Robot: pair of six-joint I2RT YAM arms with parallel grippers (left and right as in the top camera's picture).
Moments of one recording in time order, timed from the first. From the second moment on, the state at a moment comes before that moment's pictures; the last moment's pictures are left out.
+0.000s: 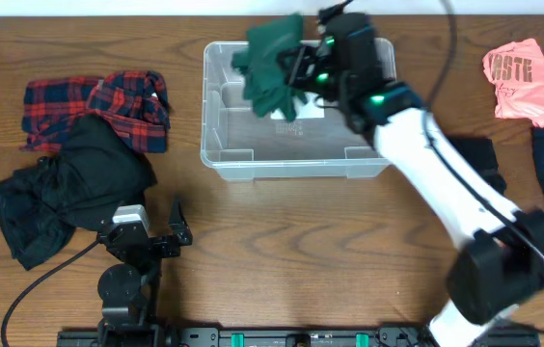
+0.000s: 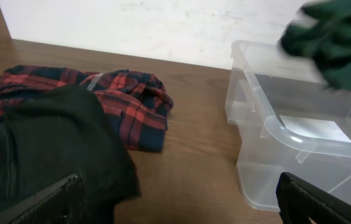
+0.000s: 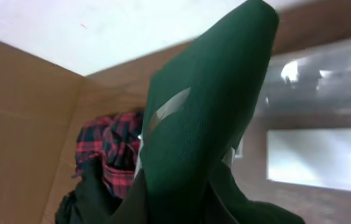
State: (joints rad) left arm -0.01 0.02 0.07 -0.23 -0.04 -0.15; right arm 0.48 1.84 1.54 -0.25 -0.21 0.79
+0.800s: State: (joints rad) left arm -0.01 0.02 0.07 -0.23 -0.04 -0.15; right arm 0.54 2.13 1.54 -0.02 -0.14 1.03
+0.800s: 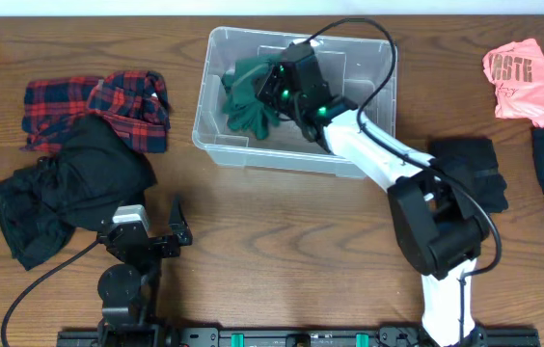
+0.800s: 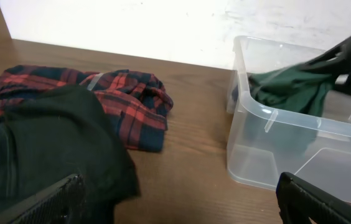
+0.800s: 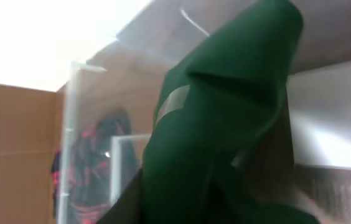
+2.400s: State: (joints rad) left arm -0.01 0.02 0.07 -0.23 -0.04 -0.15; right arm 0.18 1.87 1.55 -0.75 -0.08 0.00
